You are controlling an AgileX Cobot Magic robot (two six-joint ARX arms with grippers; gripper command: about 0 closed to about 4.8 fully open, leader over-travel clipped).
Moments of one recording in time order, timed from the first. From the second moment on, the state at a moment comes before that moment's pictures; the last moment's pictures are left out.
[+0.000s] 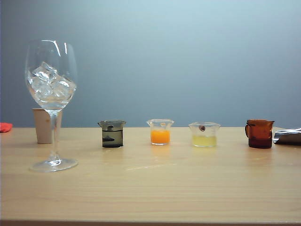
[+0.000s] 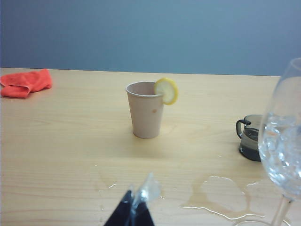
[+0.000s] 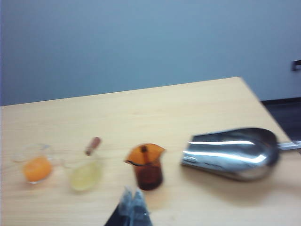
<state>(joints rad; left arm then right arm) -0.06 0.00 0.01 0.02 -0.02 0.01 -0.04 0.19 0.23 -0.03 -0.10 0.16</state>
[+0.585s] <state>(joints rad) -0.06 0.00 0.01 0.02 -0.02 0.01 0.01 0.00 0.08 -0.09 0.01 0.03</state>
